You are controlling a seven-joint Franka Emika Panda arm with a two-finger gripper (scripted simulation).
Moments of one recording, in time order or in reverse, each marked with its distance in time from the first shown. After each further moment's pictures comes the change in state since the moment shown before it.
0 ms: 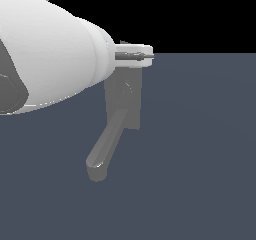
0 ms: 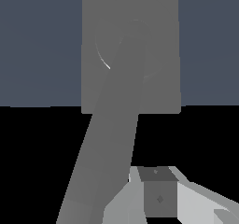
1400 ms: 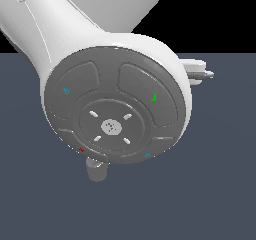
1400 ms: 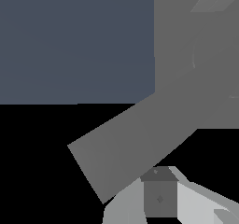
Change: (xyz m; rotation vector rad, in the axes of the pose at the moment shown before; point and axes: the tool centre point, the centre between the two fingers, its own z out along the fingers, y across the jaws) arm 0.021 -0.096 0.001 0.033 -0.026 0.005
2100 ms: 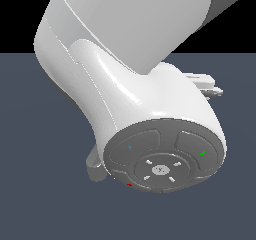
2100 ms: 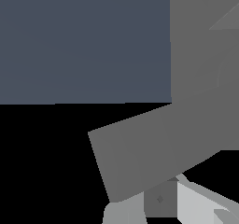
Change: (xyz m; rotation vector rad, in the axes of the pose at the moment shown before) arm 0.027 -0.022 0.006 -0.016 -0.007 0.004
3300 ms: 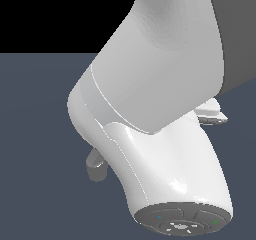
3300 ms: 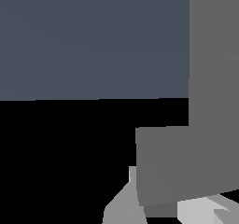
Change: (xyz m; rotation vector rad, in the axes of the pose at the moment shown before) arm 0.043 -0.022 0.000 0.004 -0.039 0.001
